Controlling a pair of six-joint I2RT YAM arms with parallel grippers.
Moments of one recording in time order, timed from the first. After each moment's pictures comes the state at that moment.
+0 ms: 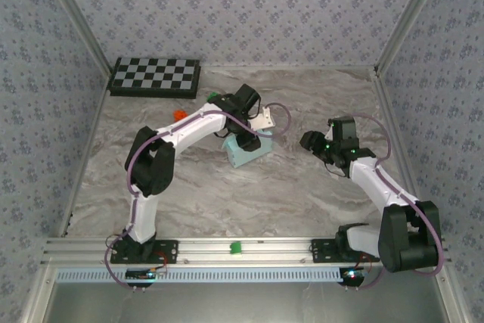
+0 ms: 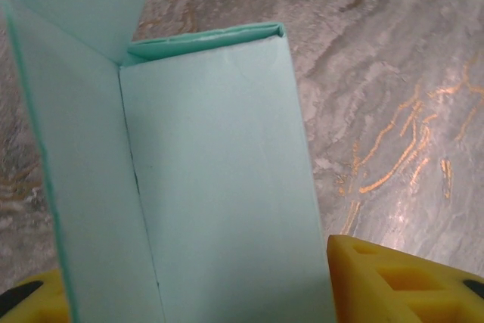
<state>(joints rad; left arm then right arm) -0.73 2.03 1.71 -0.84 0.19 0.55 0.12 1.22 0.66 -0.26 -0.28 0.65</state>
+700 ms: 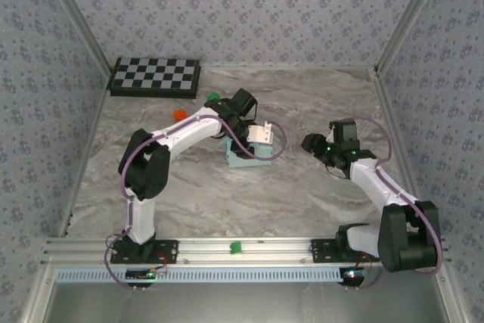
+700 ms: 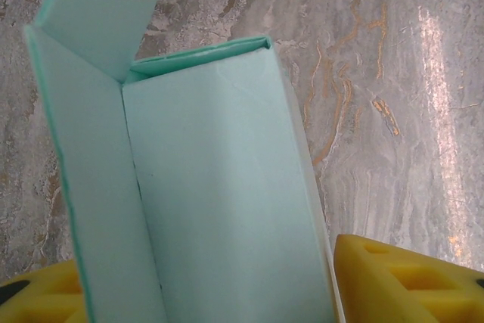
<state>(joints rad) -0.74 1.97 1.61 -0.82 0.30 0.96 0.11 1.22 0.64 -0.26 -0.28 0.65</state>
